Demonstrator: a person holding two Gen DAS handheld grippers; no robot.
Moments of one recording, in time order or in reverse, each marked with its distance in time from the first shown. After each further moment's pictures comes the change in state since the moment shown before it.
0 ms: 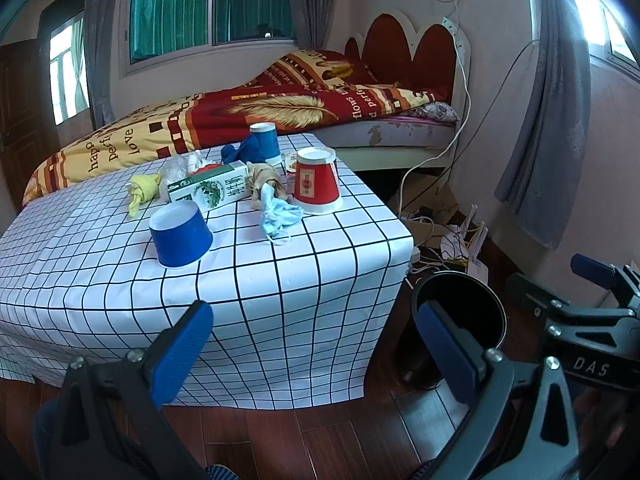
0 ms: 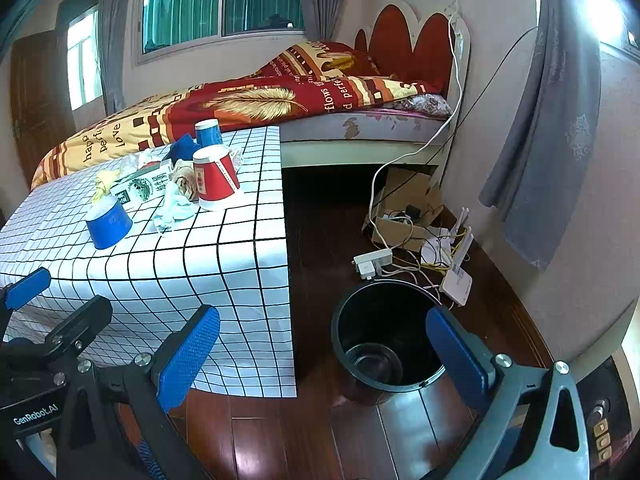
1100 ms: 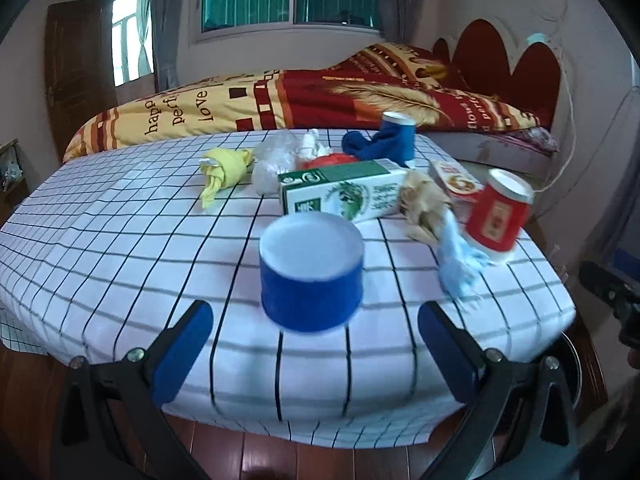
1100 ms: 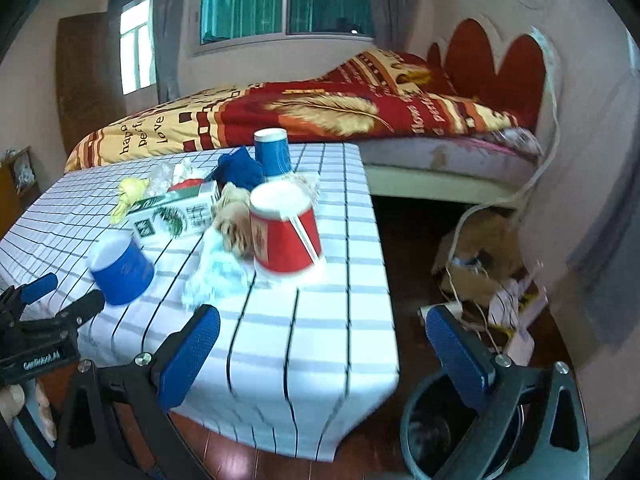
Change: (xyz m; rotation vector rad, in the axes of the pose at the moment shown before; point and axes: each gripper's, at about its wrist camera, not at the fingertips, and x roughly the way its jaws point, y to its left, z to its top) left arm 0.115 0.142 0.037 -0.172 0.030 0.203; right arm 0.129 0.089 0.087 -0.139 -0.044 0.191
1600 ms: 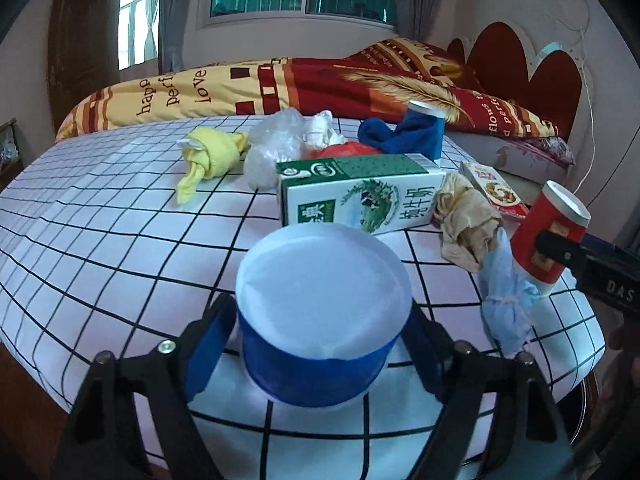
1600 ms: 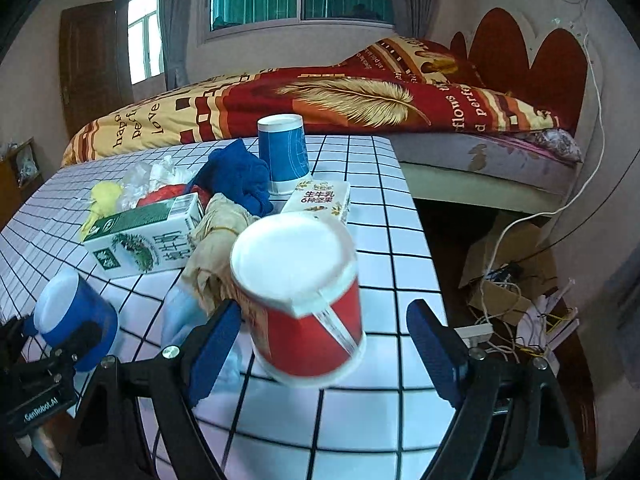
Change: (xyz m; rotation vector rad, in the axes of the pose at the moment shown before) left arm 0.045 0.008 0.007 -0.067 0.021 -0.025; right arm 0.102 0.014 0.041 -0.014 0.043 0.059
